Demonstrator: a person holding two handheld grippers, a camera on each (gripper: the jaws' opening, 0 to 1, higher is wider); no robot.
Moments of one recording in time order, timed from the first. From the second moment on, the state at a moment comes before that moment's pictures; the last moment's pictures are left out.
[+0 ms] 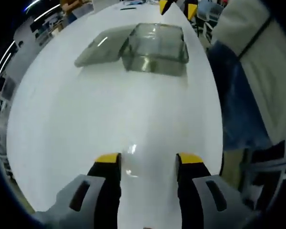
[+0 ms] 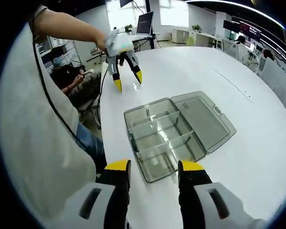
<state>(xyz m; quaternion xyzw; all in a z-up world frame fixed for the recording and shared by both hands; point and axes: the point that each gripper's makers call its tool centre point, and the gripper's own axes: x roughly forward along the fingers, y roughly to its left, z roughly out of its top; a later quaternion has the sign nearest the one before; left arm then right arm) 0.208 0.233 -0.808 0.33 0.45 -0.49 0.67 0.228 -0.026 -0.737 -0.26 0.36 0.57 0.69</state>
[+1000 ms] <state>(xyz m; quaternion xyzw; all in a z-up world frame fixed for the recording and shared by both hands) 0.212 0.236 -0.817 0.40 0.46 -0.51 0.61 0.226 -0.030 -0.736 -0.26 0.36 0.57 0.69</state>
